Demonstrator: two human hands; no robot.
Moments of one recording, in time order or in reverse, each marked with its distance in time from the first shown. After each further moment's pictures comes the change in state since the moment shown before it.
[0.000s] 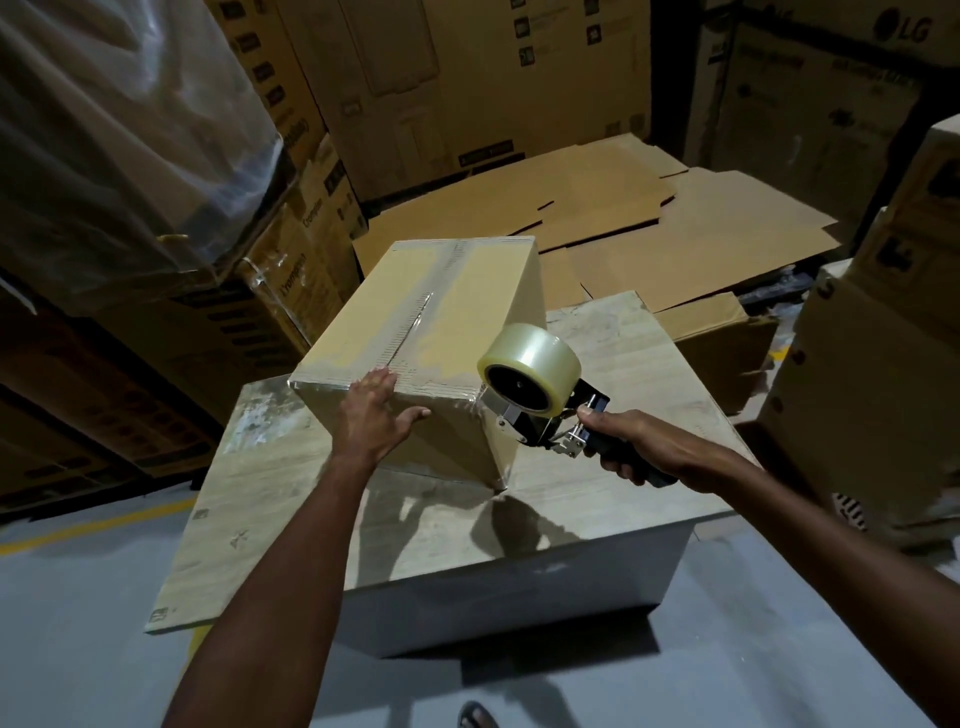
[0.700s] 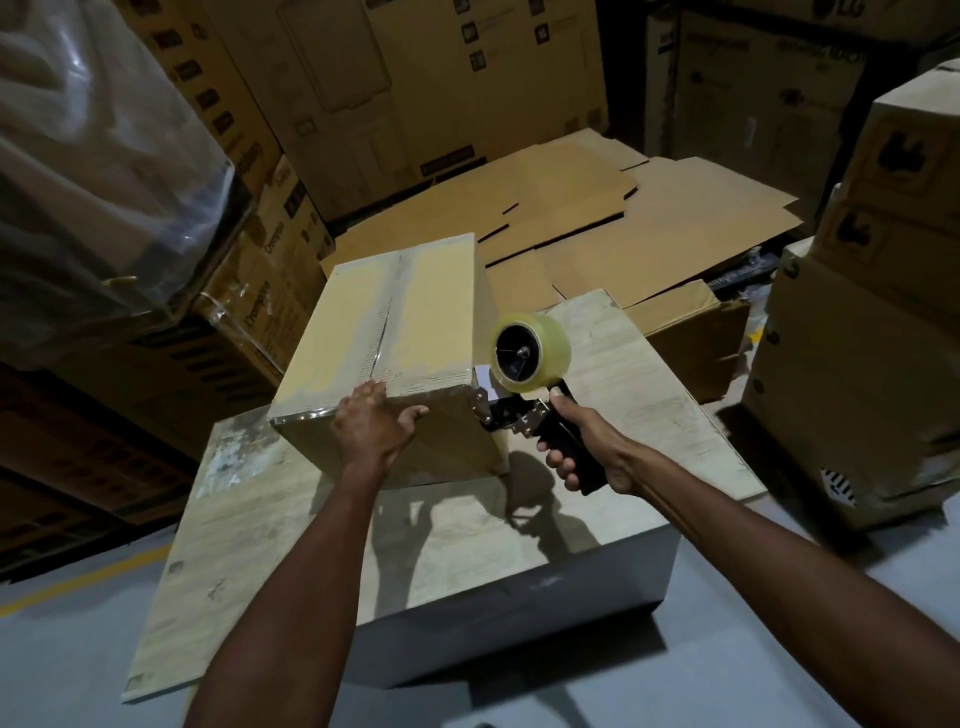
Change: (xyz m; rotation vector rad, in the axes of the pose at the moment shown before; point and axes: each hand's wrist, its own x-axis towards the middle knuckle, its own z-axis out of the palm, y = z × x) left_hand 0.030 0.063 0.011 0.211 0.031 -0.144; right_hand 0.056 0.015 0.009 0.556 0.004 0.128
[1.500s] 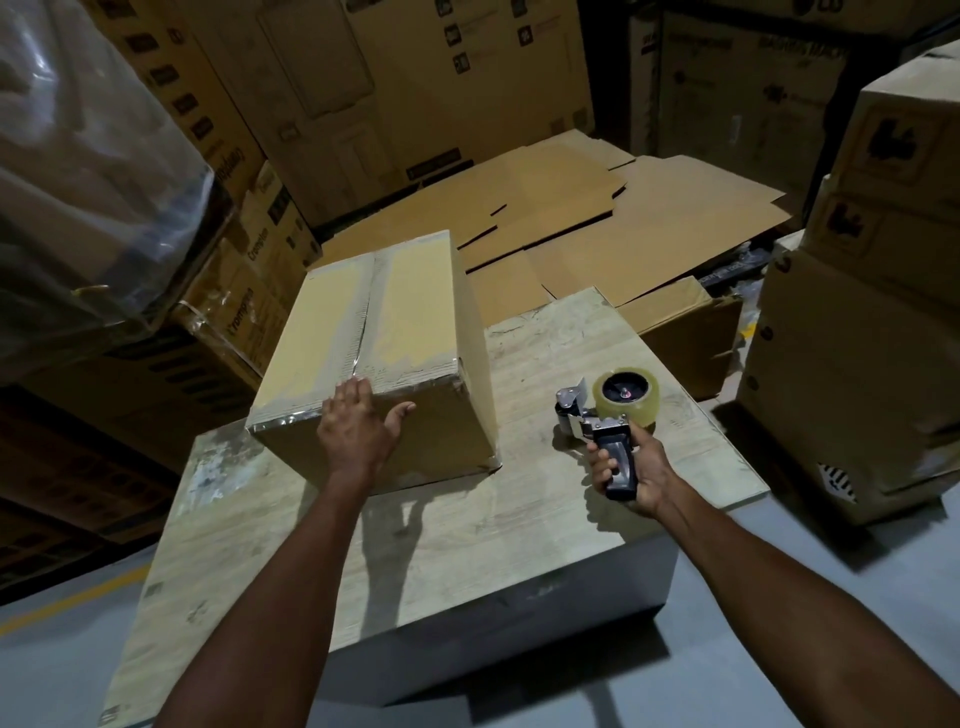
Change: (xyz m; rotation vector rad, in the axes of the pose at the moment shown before) left_hand 0.011 -0.002 0.023 0.066 -0.007 0.057; right_hand 0.081 0.094 -0.099 0.976 -0.007 0.066
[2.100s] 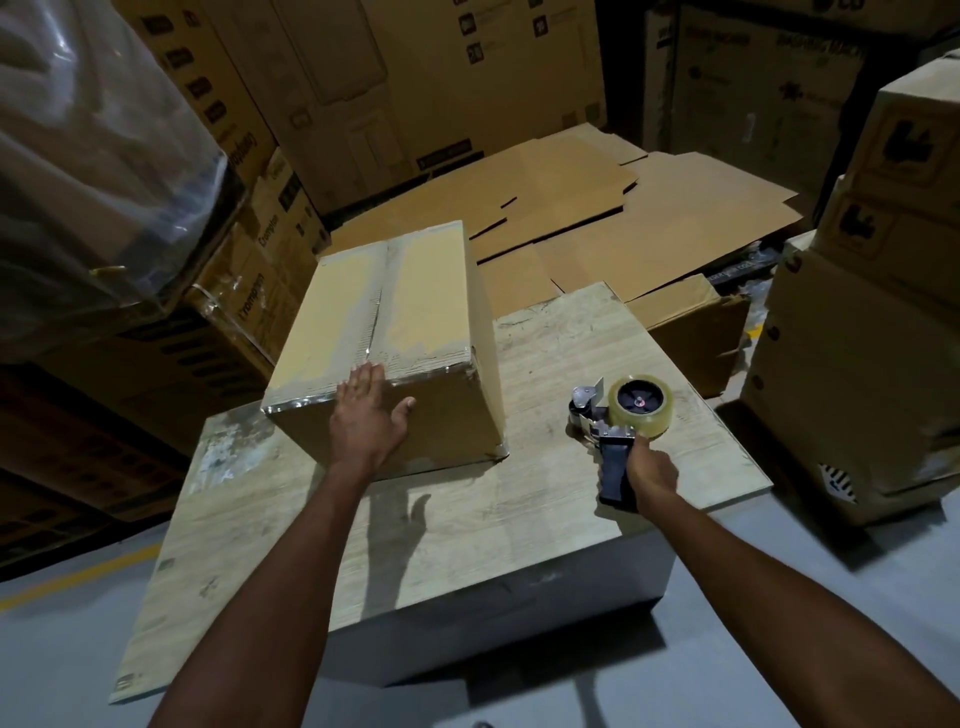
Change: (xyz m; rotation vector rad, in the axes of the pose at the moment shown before) left_hand -0.006 -0.021 0.004 -0.170 -0.074 0.089; right_hand -0.004 0.024 0.010 -0.864 0.926 -0.353
